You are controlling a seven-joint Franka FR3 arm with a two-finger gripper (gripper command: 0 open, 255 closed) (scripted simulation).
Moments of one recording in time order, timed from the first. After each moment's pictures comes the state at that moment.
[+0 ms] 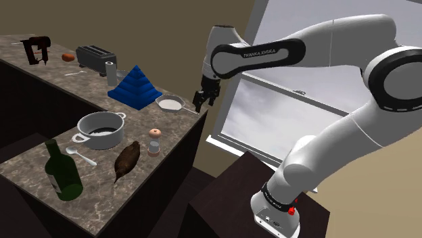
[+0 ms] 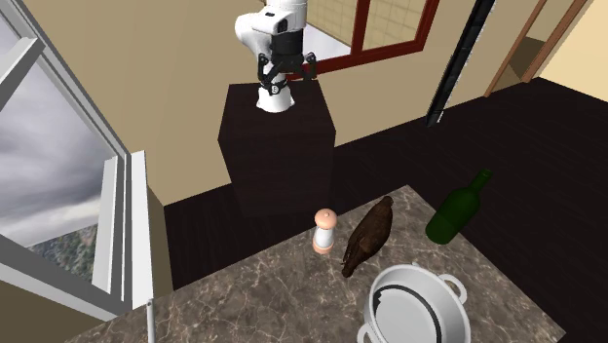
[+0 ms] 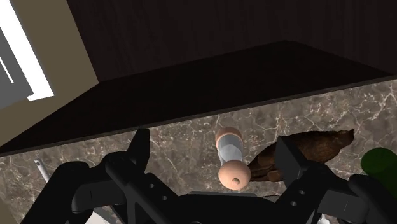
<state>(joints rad) 0.05 -0.32 0.06 -2.37 -0.03 2.06 0.06</state>
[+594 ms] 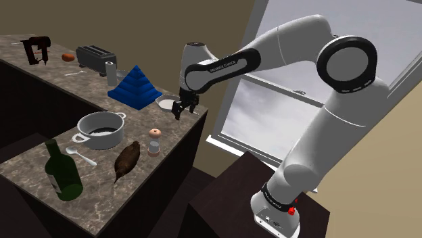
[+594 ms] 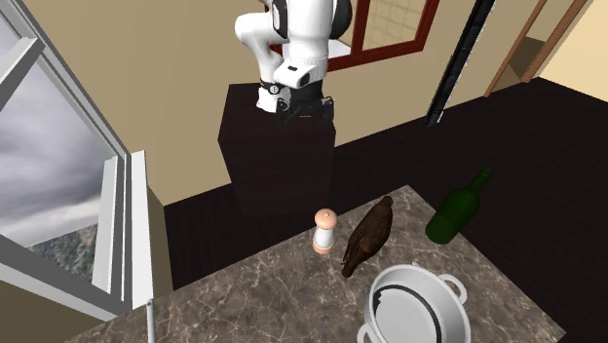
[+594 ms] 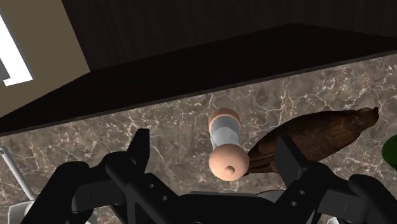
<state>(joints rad) 0.06 0.01 0.11 -2.23 -0.08 2.25 0.16</state>
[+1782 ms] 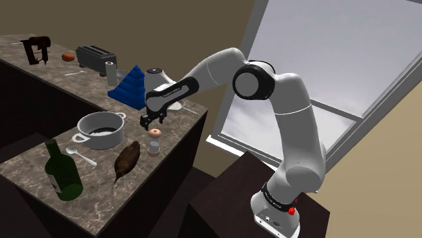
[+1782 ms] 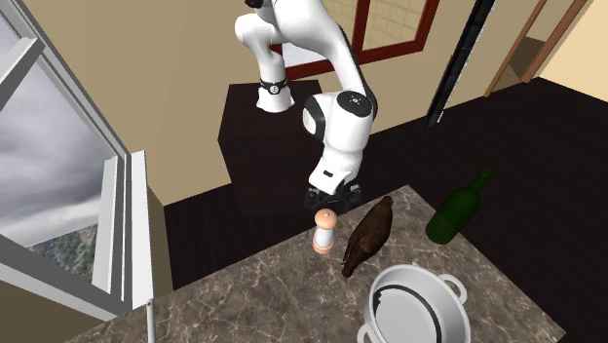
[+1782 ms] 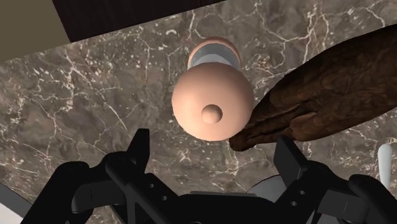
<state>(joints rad) 0.14 0.72 0.08 -1.61 -0.19 2.35 0.29</state>
